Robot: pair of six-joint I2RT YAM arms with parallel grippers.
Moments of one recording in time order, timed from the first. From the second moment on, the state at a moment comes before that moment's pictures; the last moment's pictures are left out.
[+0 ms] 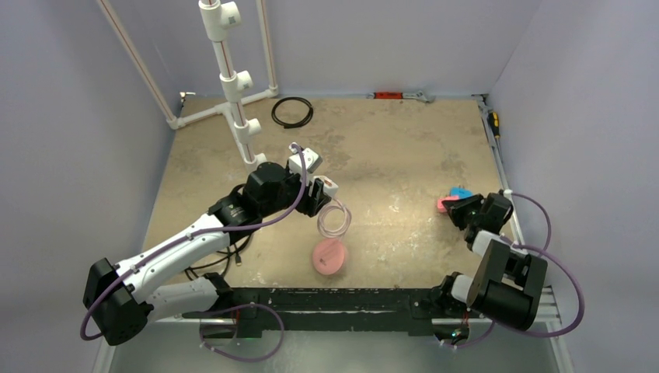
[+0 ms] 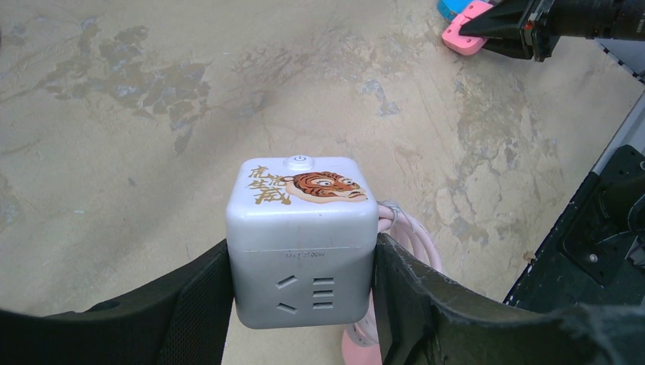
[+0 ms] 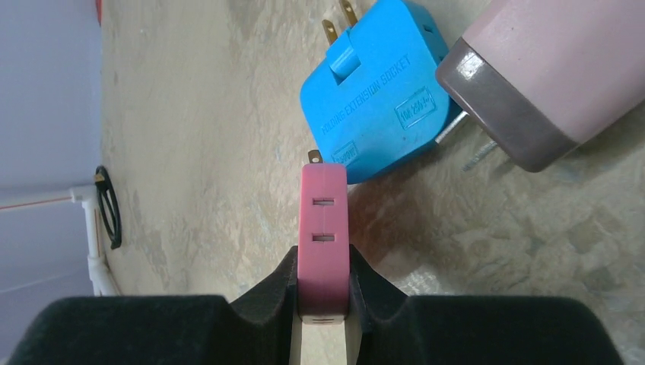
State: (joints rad) left arm -0.78 1.08 0.84 -0.14 0.06 -0.15; right arm -0.44 1.24 0.28 0.30 -0.35 0.85
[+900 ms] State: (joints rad) left arm -0.78 1.08 0.84 -0.14 0.06 -0.15; right arm -0.46 1.07 0.28 0.17 -0.28 0.77
